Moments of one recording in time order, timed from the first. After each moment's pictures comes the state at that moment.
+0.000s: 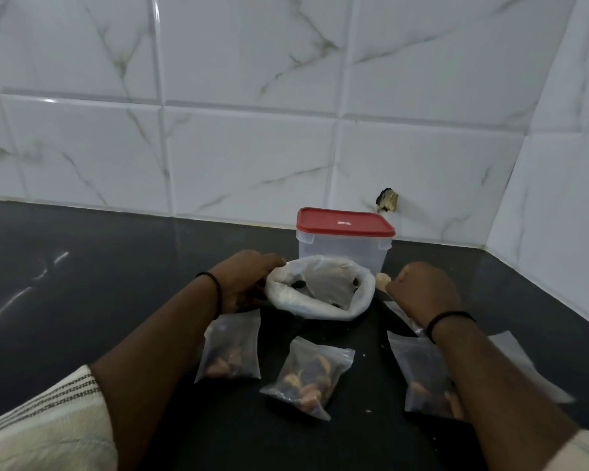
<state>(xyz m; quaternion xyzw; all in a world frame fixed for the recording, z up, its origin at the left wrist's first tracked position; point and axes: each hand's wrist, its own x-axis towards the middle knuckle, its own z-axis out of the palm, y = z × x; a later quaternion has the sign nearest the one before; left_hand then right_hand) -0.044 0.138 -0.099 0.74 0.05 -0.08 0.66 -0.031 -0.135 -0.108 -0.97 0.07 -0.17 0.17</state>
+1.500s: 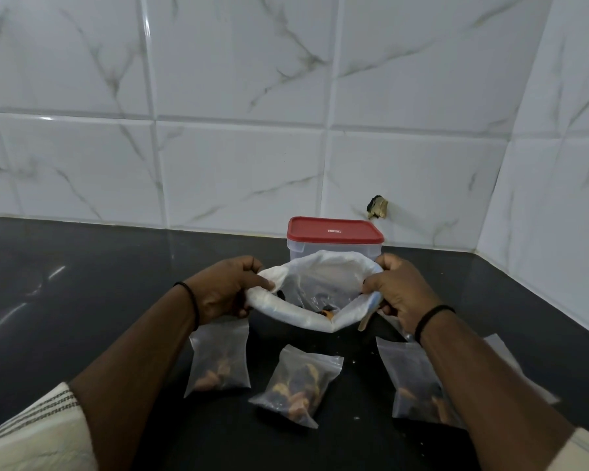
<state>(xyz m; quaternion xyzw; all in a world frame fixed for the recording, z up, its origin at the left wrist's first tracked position) -0.045 0.154 -0.097 0.75 -0.03 -0.10 0.65 -0.042 -0.117 -0.091 -0.80 0.03 -0.08 0.60</state>
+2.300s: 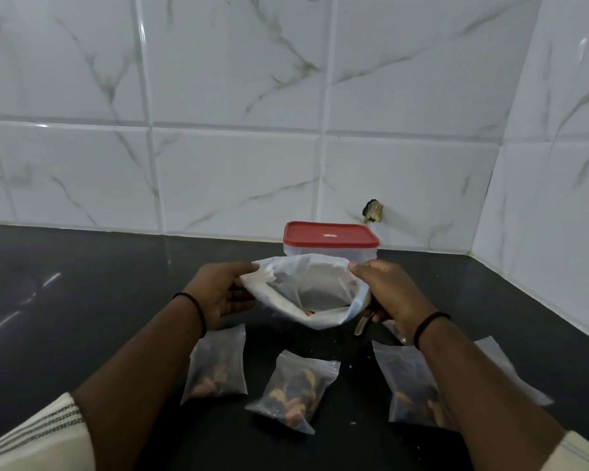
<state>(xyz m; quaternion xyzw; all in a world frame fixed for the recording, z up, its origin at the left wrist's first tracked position) -0.046 0.147 -0.096 0.65 0.11 -0.01 0.76 -0.051 -0.111 -0.087 -0.81 -0.01 -0.06 0.58</state>
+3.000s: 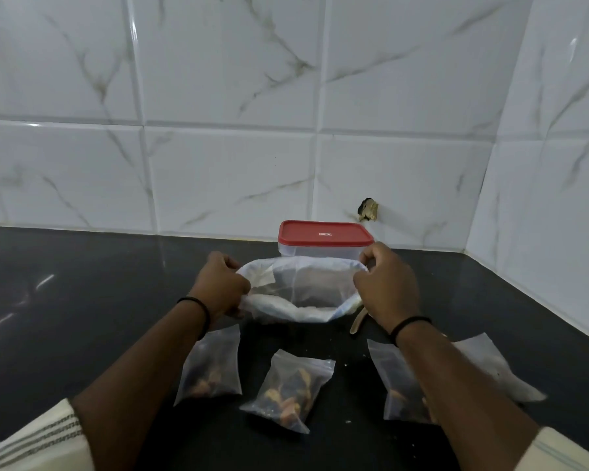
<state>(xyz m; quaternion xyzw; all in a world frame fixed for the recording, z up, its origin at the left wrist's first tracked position) -0.041 0.140 -0.099 0.79 0.10 0.07 0.60 -0.046 -0.106 -0.095 -0.89 -0.01 -0.29 0.36</state>
